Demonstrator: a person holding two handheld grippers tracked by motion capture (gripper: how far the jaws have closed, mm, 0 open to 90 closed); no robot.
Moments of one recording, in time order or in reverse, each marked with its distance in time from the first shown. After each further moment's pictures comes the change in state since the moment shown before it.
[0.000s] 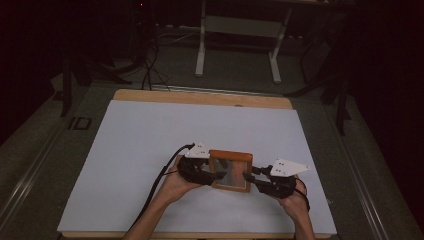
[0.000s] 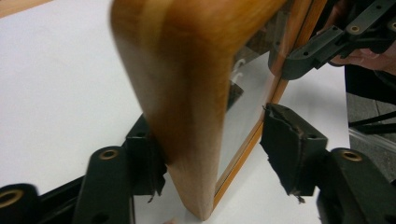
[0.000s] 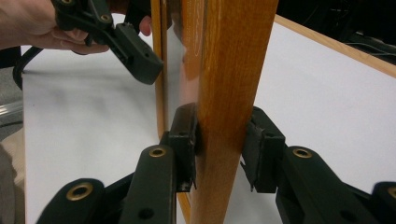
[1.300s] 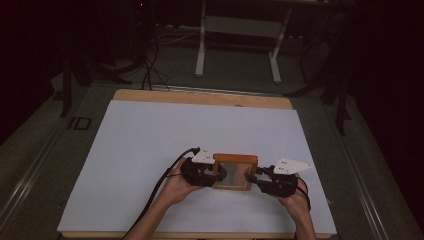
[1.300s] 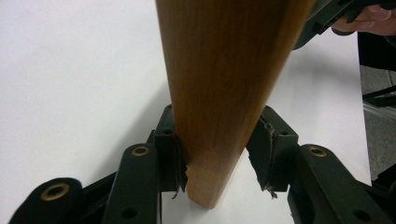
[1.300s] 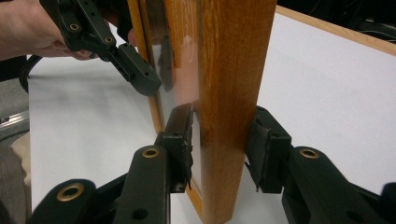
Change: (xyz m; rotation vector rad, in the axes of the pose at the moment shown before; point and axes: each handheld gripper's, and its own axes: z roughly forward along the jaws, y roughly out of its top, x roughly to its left) left arm -0.005 -0.004 0.011 0.083 0.012 0.060; right arm -0.011 -0.010 0.000 -0.005 0.027 0.062
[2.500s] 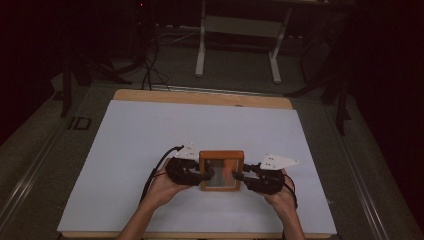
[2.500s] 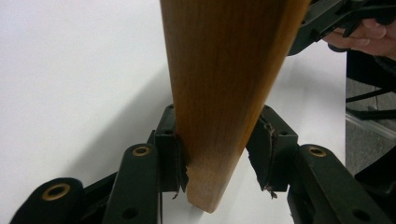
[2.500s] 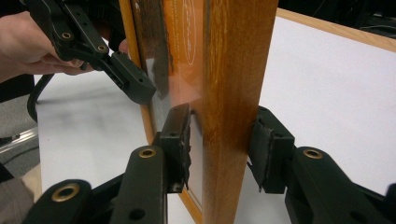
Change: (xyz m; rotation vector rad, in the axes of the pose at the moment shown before) left arm 0.012 -0.015 -0.036 -0.005 -0.010 -0.114; right arm 0.017 0.020 0.027 -0.012 0.010 0.057
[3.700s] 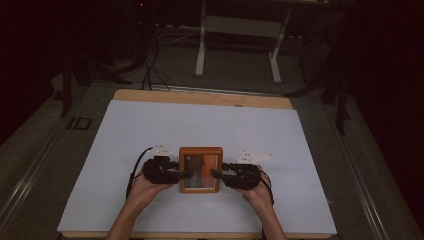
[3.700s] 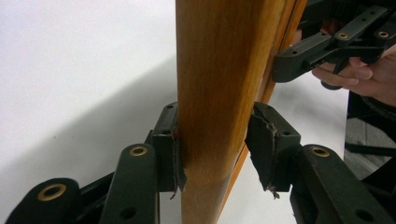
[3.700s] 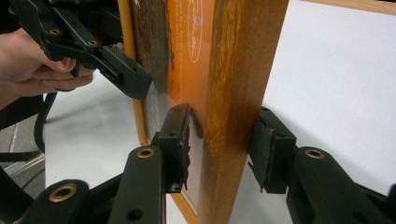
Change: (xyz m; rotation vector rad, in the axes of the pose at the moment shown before) left arm 0.029 -0.038 -0.038 -0.074 0.017 -0.172; right arm 0.013 0.008 0.059 0.015 0.061 0.098
